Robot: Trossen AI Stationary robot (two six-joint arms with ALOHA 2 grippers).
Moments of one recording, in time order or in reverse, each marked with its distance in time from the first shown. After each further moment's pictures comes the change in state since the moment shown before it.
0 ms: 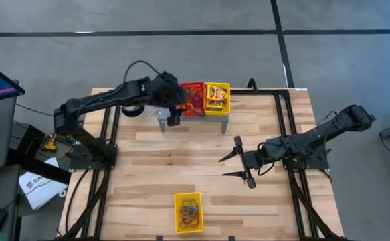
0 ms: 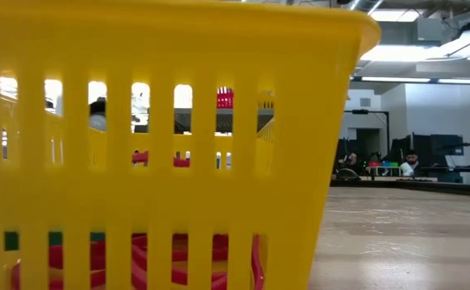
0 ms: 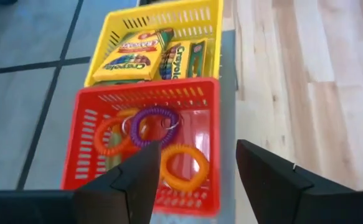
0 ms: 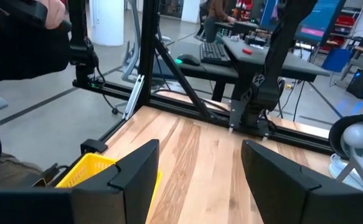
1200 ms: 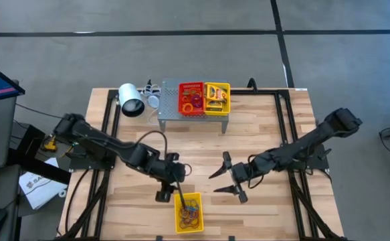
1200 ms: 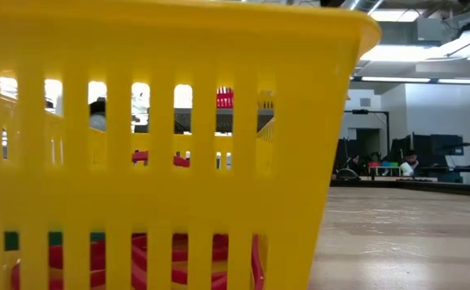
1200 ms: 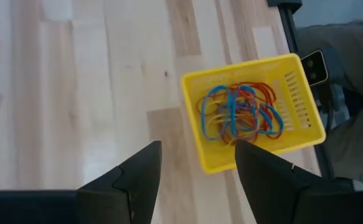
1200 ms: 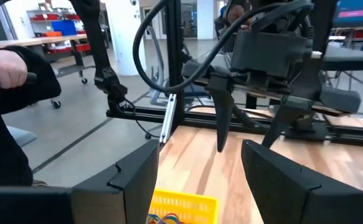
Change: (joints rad) left arm -0.696 0.074 -0.176 0.014 0.025 -0.629; right arm 0.082 0.276 0.000 0.363 0.000 0.196
